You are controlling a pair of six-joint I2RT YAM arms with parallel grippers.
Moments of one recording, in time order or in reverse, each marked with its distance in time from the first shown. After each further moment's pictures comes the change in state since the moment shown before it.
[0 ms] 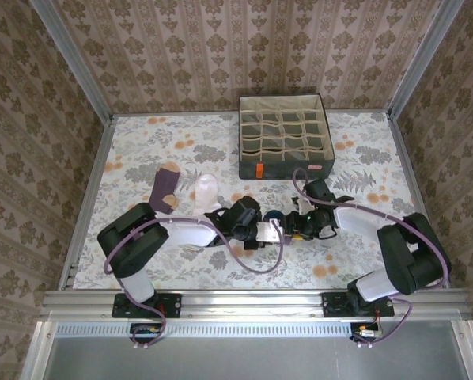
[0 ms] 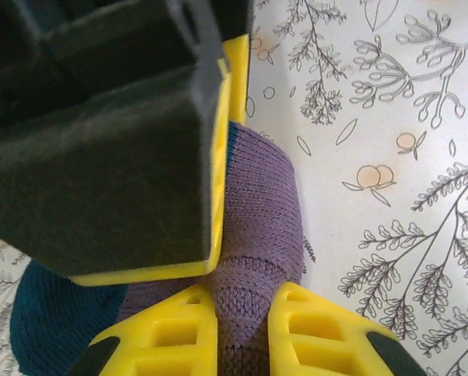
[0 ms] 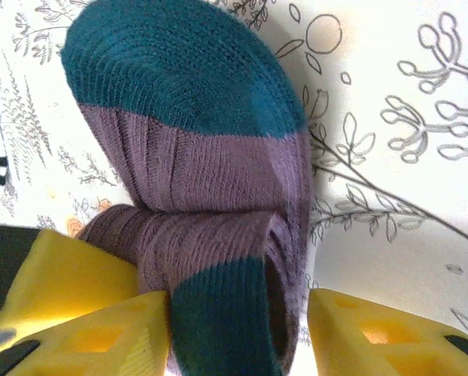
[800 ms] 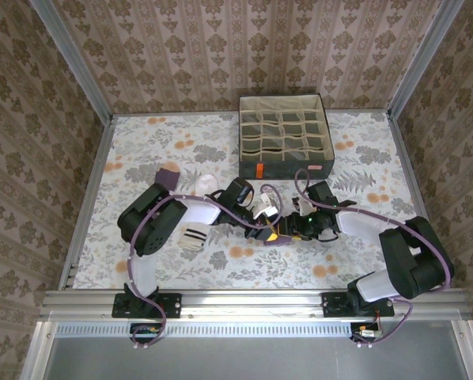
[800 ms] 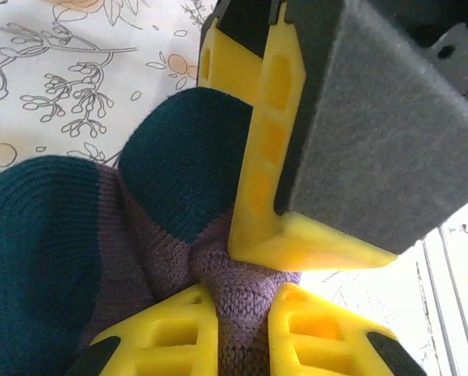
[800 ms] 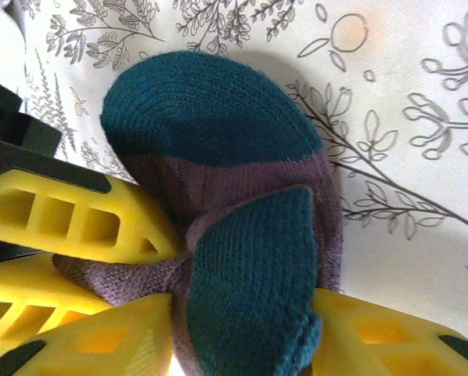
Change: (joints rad) left arm 0.187 0.217 0.141 -0.035 0.537 -0.510; right arm -0.005 0.009 -0.043 0.107 -0.063 0.009
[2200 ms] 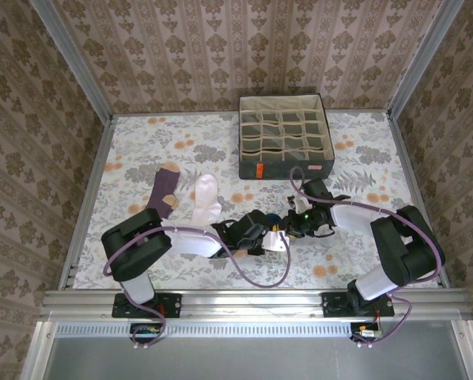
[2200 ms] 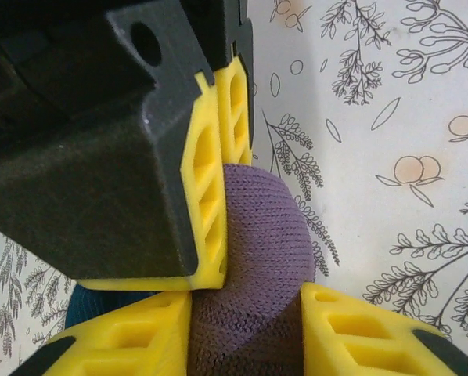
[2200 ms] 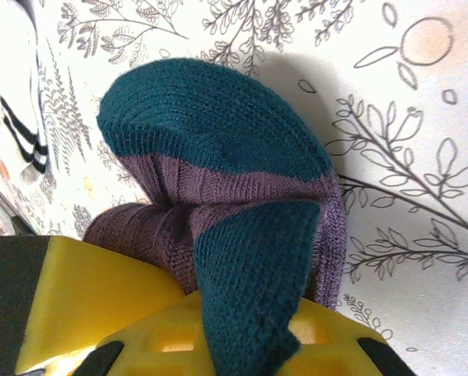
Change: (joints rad) left arm -0.327 -0.209 -0.163 0.101 -0.902 0.570; right arm 0.002 0.082 0.057 -0.030 -0.043 -0.011
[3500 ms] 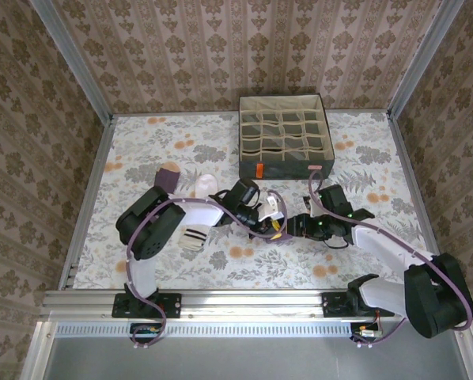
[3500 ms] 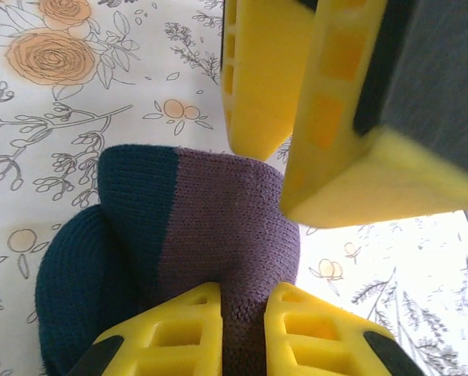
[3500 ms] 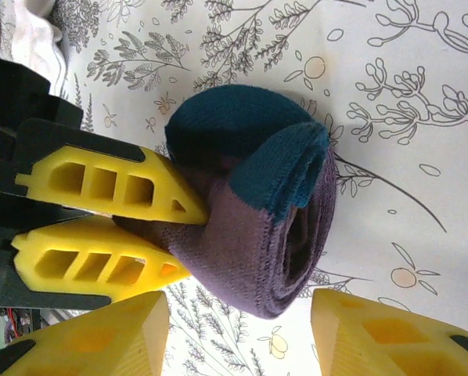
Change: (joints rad) left arm 0.292 0.205 0.207 -0.113 0.833 -0.407; right arm -0.042 -0.327 -0.125 -0.056 0.143 -0.021
